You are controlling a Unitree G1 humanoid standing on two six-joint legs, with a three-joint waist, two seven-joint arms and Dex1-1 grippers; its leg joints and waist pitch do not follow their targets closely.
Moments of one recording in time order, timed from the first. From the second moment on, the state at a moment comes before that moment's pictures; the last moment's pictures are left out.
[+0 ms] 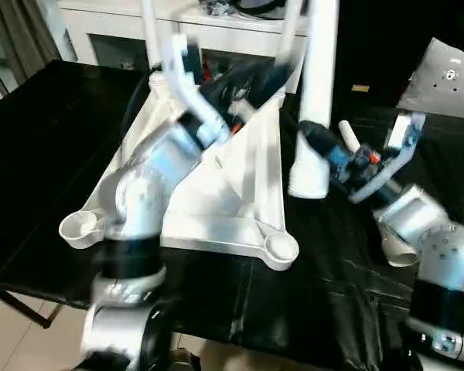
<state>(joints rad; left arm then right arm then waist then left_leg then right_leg) -0.76 -0.07 0.19 0.01 -0.71 0.71 -0.42 -0.46 -0.13 -0.40 -0.11 0.79 0.90 0.75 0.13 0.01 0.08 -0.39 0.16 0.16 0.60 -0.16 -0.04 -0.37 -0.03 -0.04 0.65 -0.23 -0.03</state>
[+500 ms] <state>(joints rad) -0.74 -0.07 0.13 0.02 -0.66 0.70 -0.38 -0.37 -0.15 -0.17 -0.15 0.54 0.64 0.70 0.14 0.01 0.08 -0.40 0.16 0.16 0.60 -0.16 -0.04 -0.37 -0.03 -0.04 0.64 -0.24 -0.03</state>
